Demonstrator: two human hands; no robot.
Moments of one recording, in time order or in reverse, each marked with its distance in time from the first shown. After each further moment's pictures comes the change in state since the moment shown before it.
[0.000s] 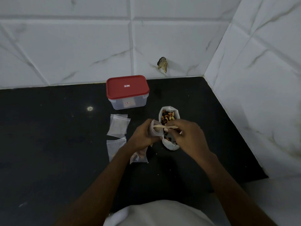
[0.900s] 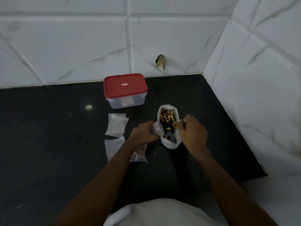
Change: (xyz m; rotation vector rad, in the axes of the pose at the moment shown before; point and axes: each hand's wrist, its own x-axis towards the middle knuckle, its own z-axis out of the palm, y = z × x) left_hand 0.025 0.000 0.005 0.426 -0.107 -0.211; right_hand 0.022 0.057 0.032 -0.304 0.177 0.313
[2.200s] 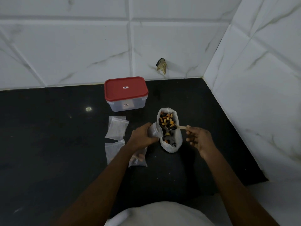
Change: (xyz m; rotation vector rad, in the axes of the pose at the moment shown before) left_hand 0.000 -0.014 0.002 -0.158 0.064 0.049; right_hand 0.006 0.025 -0.020 1.048 -0.361 0.696
